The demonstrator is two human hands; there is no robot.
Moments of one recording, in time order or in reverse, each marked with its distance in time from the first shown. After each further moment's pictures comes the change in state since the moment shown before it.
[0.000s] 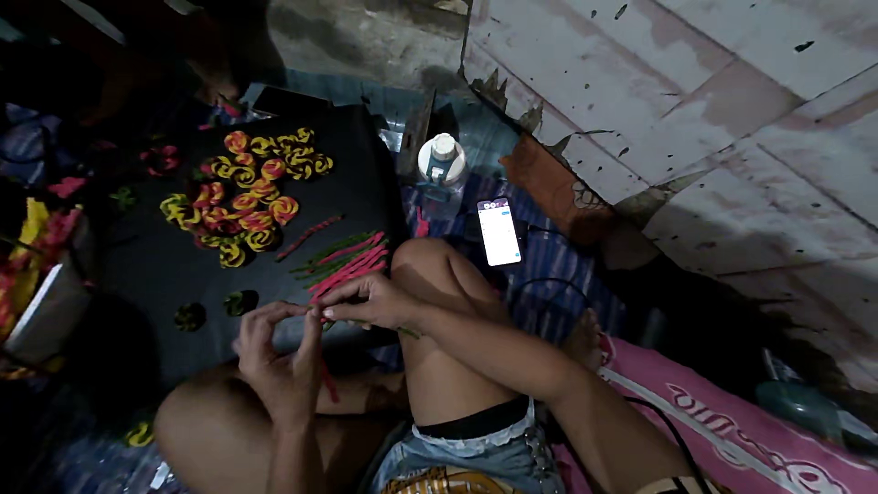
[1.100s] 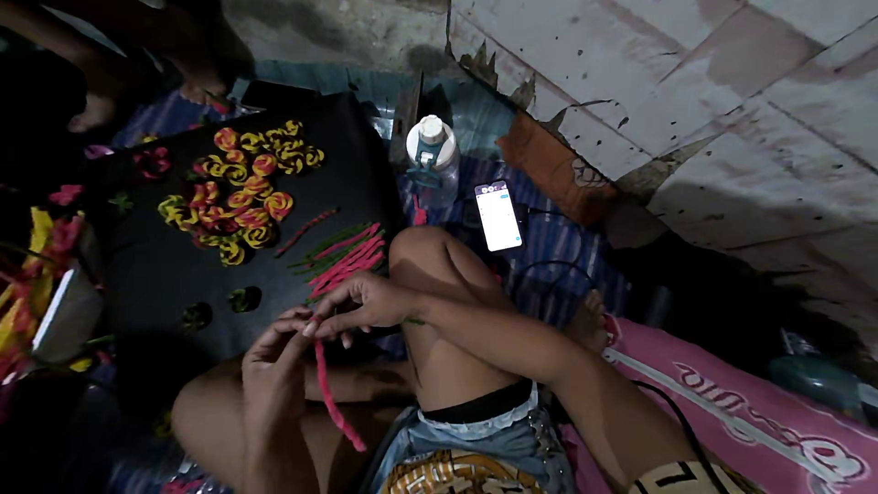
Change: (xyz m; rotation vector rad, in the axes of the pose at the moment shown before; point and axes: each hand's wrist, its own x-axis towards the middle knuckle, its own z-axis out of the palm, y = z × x) left_hand -0.007 0.003 -0.024 -0.651 -0.240 -0.481; right_hand -0.002 0.001 0.000 0.002 -0.219 -0.053
